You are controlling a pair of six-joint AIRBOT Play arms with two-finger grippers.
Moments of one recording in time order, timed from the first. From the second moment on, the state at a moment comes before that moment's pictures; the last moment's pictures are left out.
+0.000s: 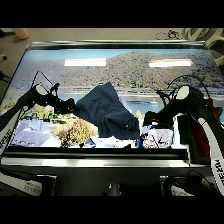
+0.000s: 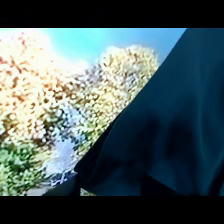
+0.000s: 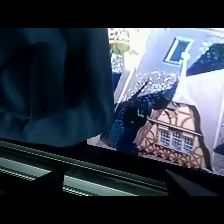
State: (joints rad) left arm -0.02 -1.69 1.27 1.07 -1.08 -1.62; right arm 0.06 -1.36 1.09 -1.15 1.44 1.56
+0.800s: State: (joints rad) left arm -0.05 -1.32 1.39 1.05 -0.94 -1.47; right arm 0.17 -1.30 1.08 -0.97 1.23 1.46
